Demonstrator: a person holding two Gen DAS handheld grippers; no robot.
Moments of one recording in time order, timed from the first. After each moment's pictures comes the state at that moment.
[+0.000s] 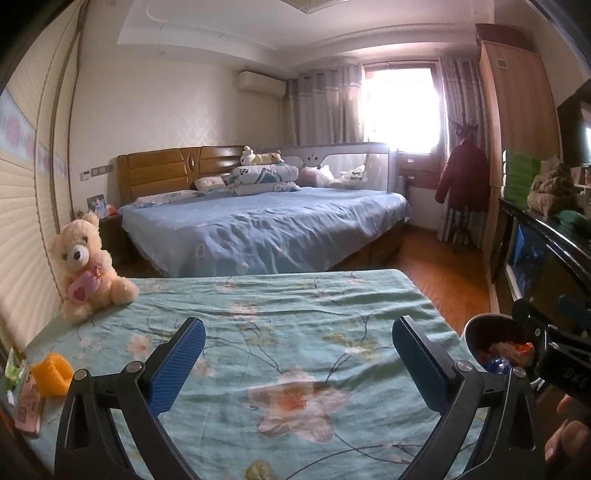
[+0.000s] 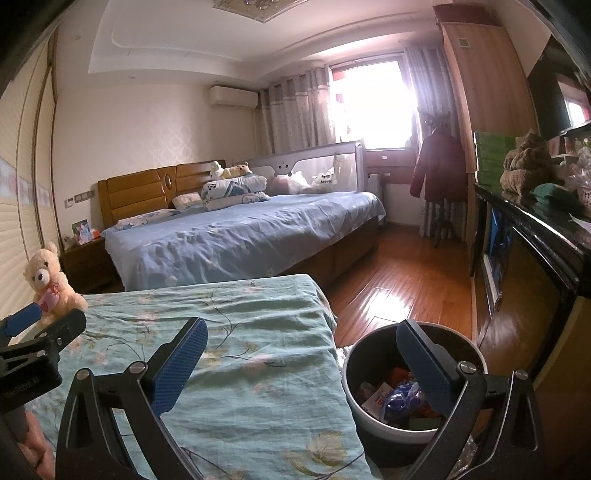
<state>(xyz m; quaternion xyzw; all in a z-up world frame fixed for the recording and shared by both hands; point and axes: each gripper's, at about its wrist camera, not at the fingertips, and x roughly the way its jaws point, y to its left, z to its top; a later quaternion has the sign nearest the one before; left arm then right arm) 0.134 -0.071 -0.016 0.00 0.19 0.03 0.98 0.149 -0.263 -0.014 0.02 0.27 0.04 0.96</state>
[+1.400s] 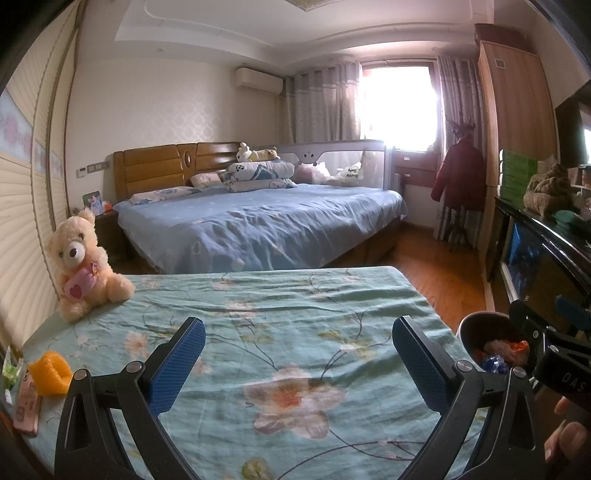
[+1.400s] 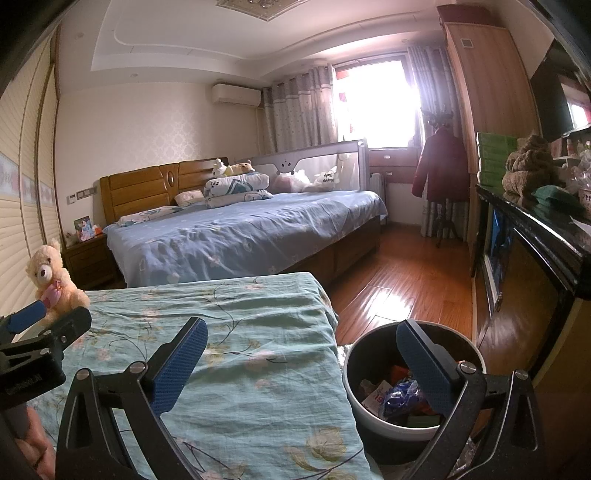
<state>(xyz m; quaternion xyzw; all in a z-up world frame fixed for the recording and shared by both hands) 0.133 -0.068 -0.013 -0.01 0.19 0.01 0.98 0.146 -0.261 -0.012 0.02 0.27 0.04 0.96</state>
